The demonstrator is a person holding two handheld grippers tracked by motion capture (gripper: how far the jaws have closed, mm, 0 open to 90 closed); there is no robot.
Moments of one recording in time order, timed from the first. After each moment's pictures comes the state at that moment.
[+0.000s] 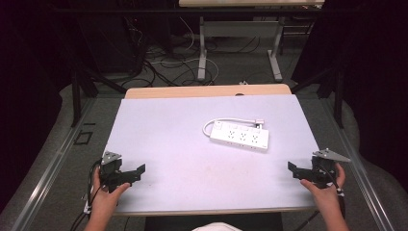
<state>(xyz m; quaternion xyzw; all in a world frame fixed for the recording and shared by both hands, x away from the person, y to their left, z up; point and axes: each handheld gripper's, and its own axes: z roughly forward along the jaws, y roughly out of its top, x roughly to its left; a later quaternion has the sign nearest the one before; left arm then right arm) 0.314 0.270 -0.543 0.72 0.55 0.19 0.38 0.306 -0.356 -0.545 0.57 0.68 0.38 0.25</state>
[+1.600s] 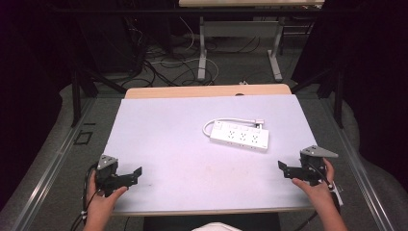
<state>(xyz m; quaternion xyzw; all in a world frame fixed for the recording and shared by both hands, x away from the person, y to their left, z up) 0.300 0.276 -0.539 0.72 0.55 0.20 0.38 0.311 -0.325 -0.529 0.51 0.73 0.38 0.25</state>
